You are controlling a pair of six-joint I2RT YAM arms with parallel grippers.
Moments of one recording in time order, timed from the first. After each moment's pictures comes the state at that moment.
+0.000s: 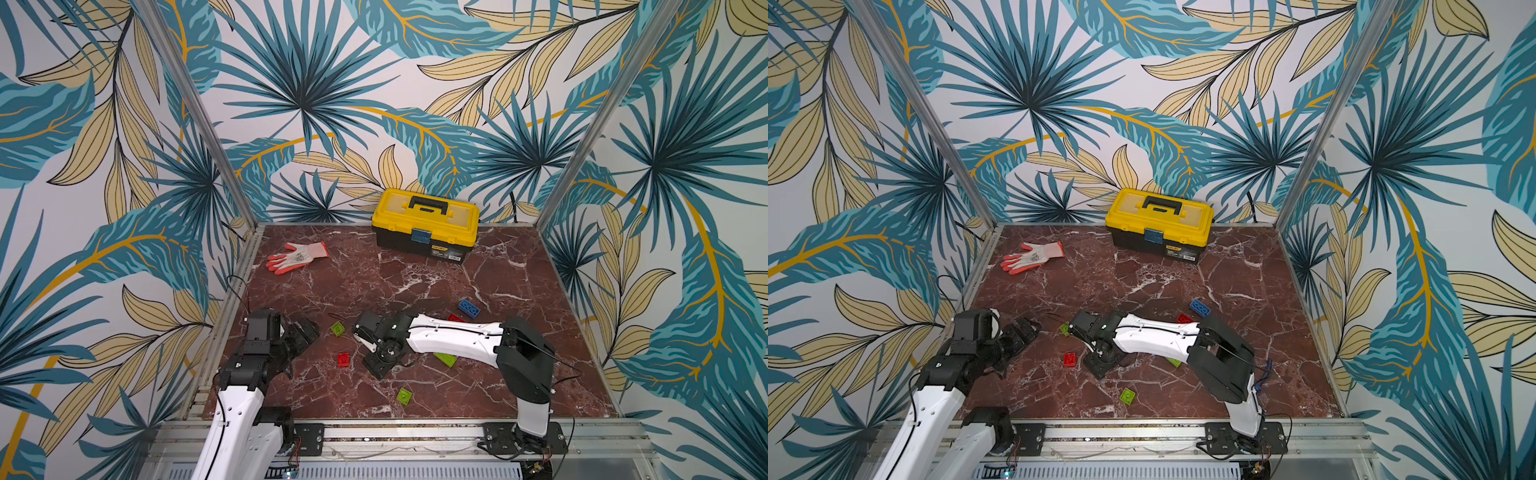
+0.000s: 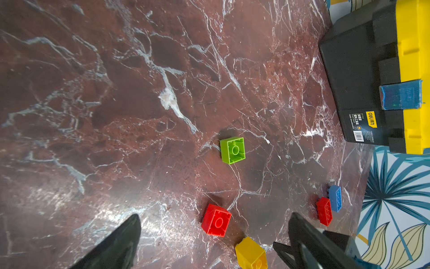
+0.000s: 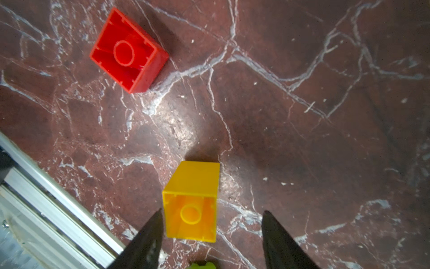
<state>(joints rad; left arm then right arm) 0.00 0.67 0.59 -0.80 0.21 -0.81 1.09 1.95 1.43 -0.83 -0.02 0.30</state>
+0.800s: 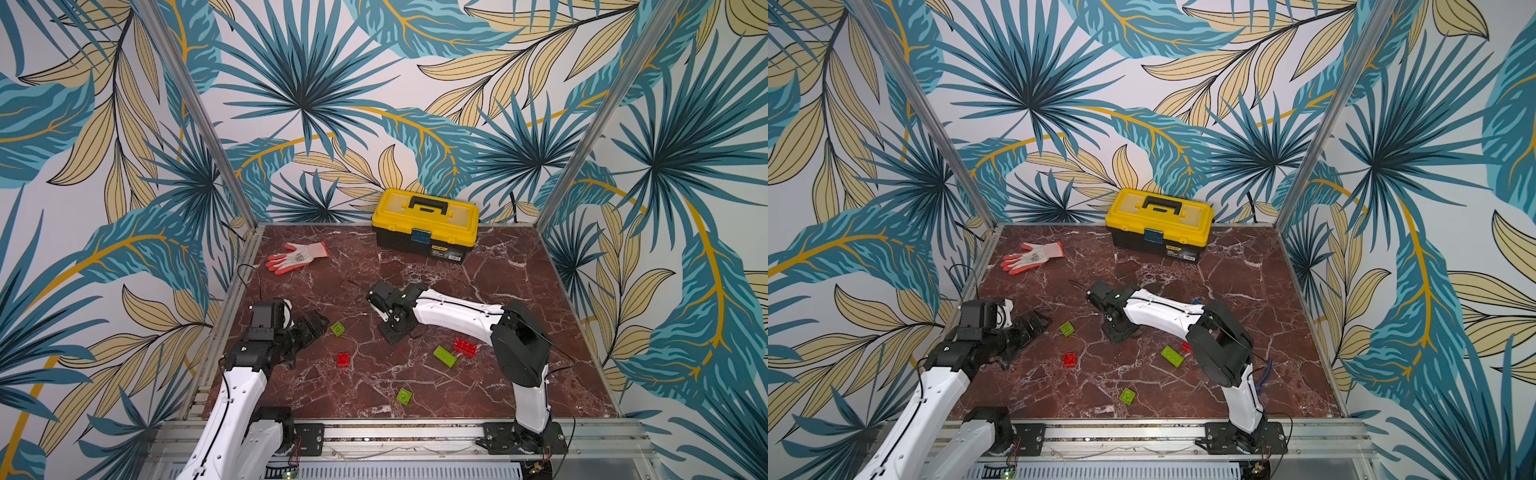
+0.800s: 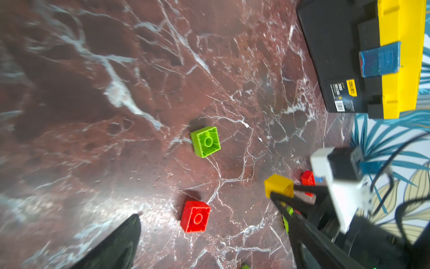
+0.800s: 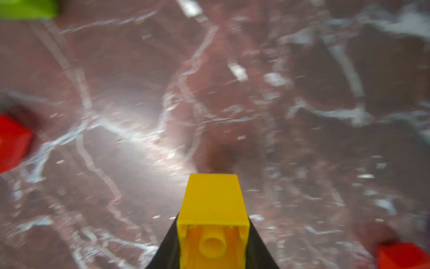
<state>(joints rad) -0.02 0.84 0.62 -0.69 0.40 -0.71 0.87 2.00 1.54 -0.89 0.11 0.19</state>
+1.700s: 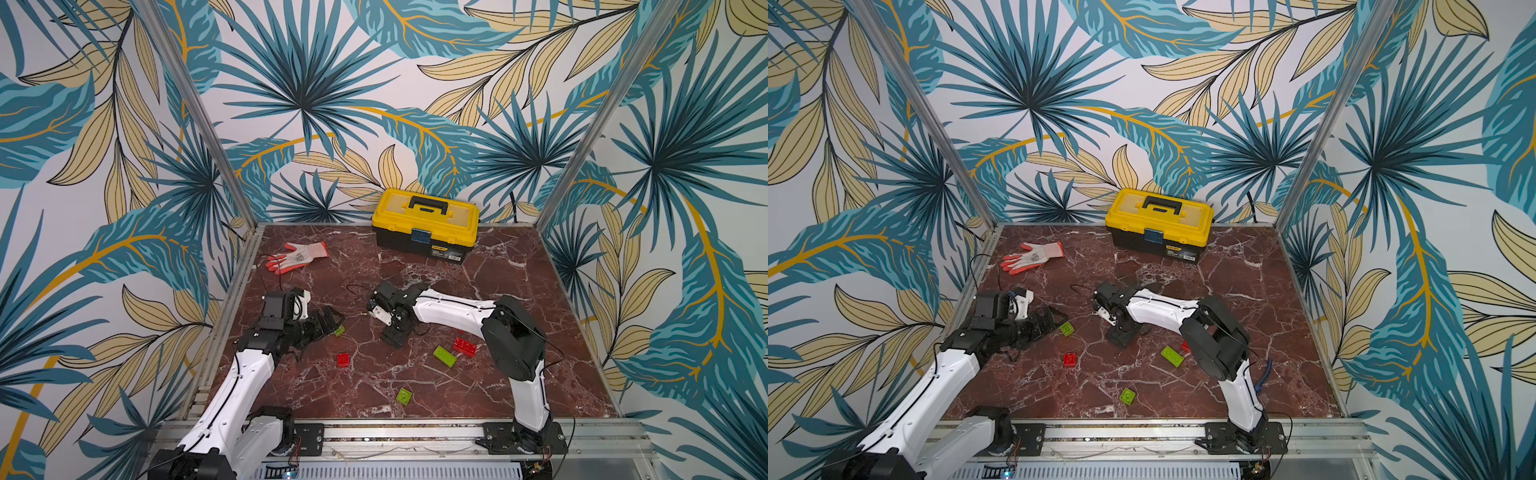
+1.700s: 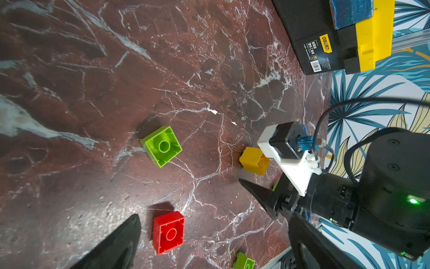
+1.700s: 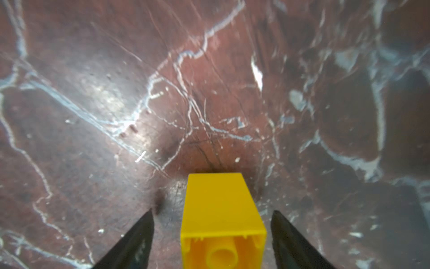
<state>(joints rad) -0.07 0.96 0.62 -0.54 0.52 -0.63 0.85 2.03 1.45 -0.80 0.09 -0.12</state>
